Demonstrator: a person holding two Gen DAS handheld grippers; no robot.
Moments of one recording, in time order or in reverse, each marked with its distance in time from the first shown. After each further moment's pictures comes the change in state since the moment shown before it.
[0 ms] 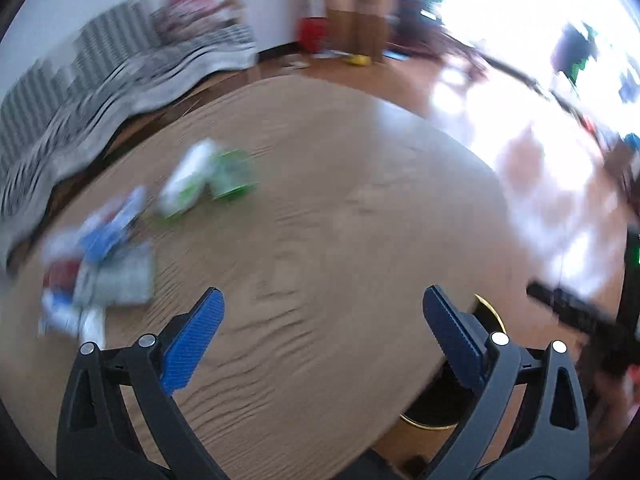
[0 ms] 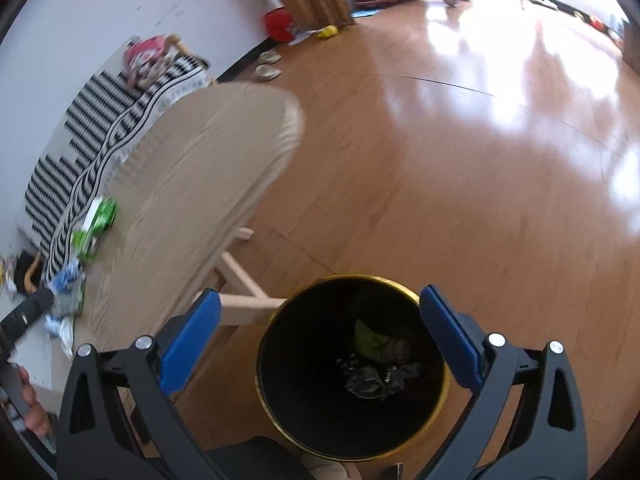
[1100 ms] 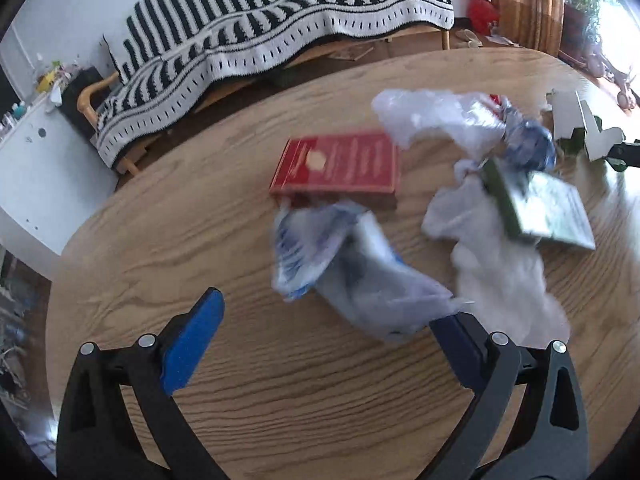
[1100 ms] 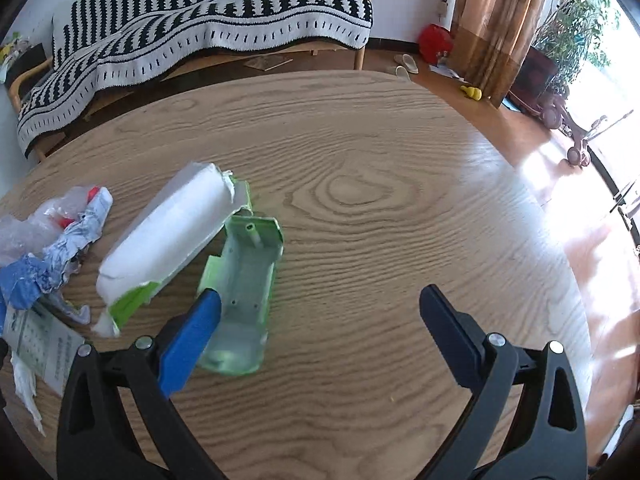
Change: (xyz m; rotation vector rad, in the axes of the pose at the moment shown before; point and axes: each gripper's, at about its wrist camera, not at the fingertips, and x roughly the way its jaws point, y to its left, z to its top) left arm 0.016 0.303 -0.065 -0.222 0.125 0.417; right arm 0.174 0.349 0.074 -0.665 0.058 -0.124
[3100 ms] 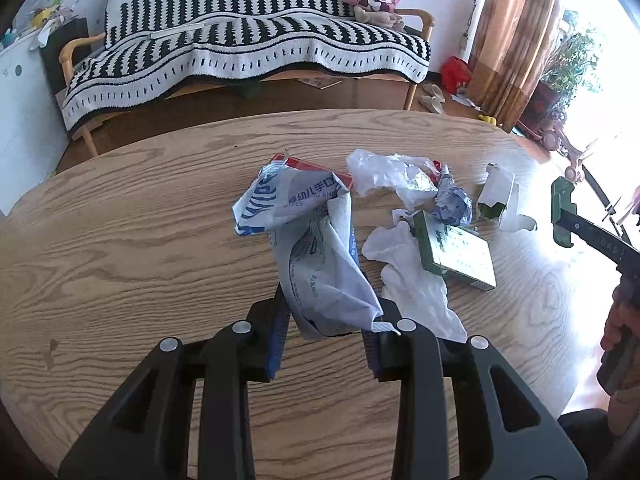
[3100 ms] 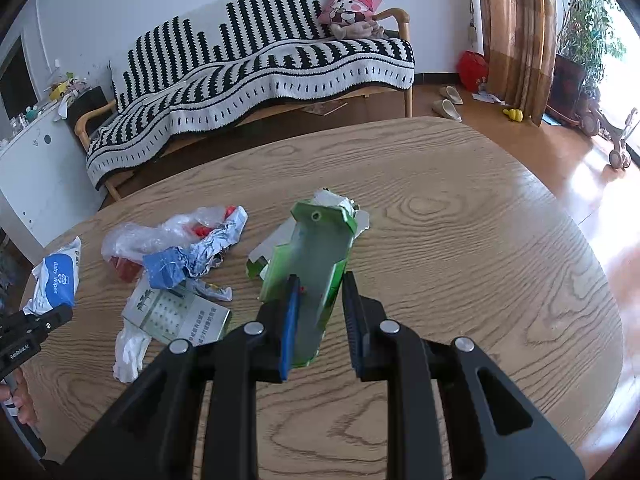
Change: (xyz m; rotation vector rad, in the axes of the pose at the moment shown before) left arm -0.054 0.015 -0.011 -0.189 -0.096 -0.275; right arm -0.090 0.025 -0.034 0.031 -0.168 0.249
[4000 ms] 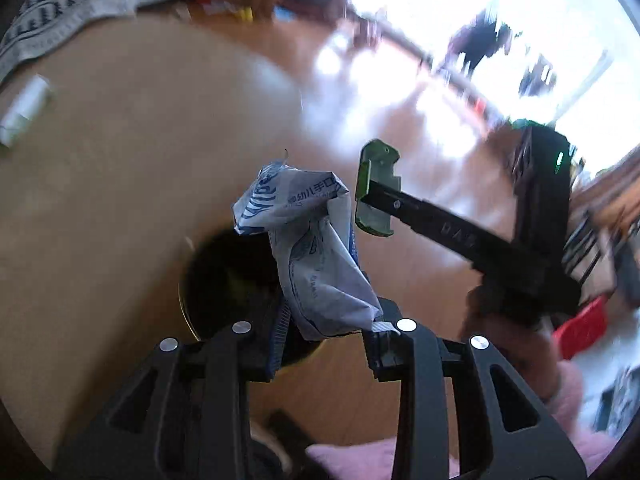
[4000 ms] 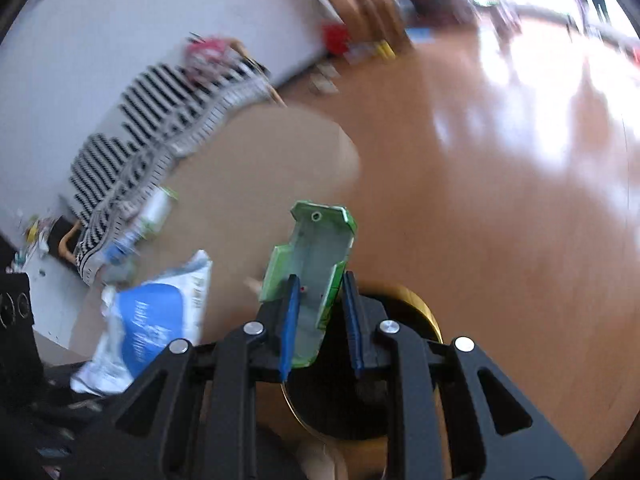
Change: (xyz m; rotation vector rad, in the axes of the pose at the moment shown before) left arm -0.027 -0.397 -0.175 0.496 0.339 -0.579; right arm -0.185 -0.267 -0.249 0.570 -0.016 -0.003
